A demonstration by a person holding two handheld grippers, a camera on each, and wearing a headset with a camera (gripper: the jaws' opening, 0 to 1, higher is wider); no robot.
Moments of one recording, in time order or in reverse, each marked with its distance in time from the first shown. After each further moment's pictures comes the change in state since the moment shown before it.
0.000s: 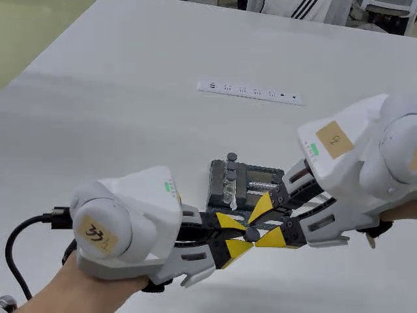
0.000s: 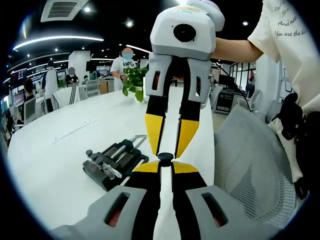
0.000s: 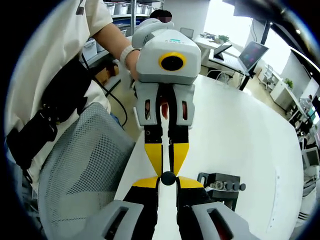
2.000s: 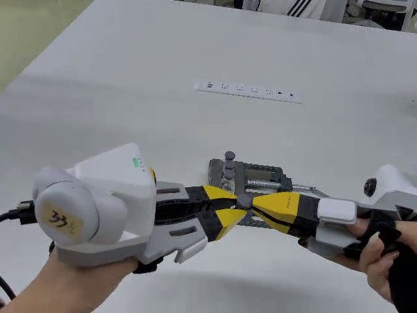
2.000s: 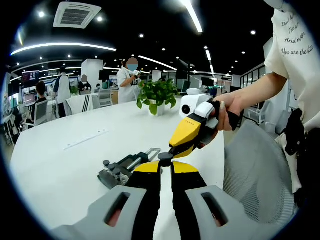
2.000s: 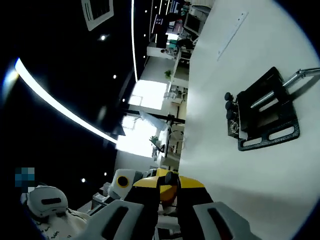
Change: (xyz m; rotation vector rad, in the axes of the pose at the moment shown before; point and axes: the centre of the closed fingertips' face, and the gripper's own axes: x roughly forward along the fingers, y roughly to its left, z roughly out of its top) left arm -0.015 0.020 0.031 -0.029 -0.108 0.107; right arm -0.032 -0.028 0.016 1.599 -1.092 0.195
